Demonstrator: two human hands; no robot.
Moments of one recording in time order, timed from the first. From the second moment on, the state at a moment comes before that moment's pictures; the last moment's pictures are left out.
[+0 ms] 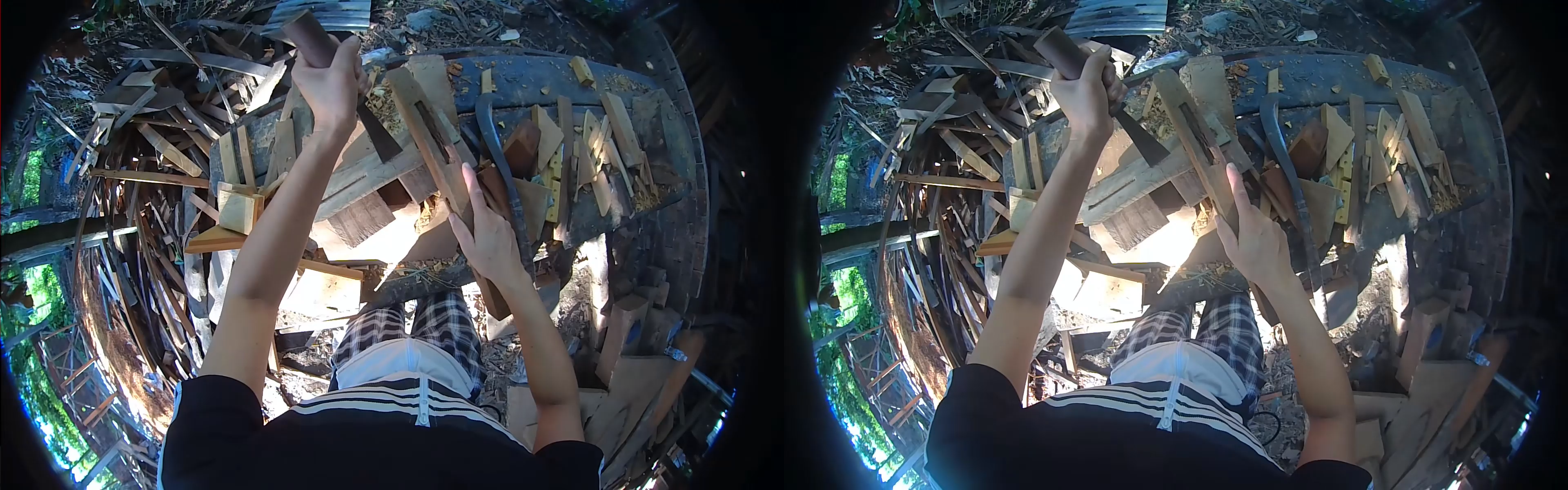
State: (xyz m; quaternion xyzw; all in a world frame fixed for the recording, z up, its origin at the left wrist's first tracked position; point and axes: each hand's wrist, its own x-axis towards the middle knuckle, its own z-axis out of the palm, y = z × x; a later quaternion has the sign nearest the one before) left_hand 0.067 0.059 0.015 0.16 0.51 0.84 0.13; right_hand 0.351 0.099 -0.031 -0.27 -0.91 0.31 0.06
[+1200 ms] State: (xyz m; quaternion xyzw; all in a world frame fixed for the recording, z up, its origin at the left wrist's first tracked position) left_hand 0.135 0.054 0.021 0.34 0.58 0.74 -0.02; right_hand 0.335 0.091 0.211 -0.13 -0.93 0.33 0.08
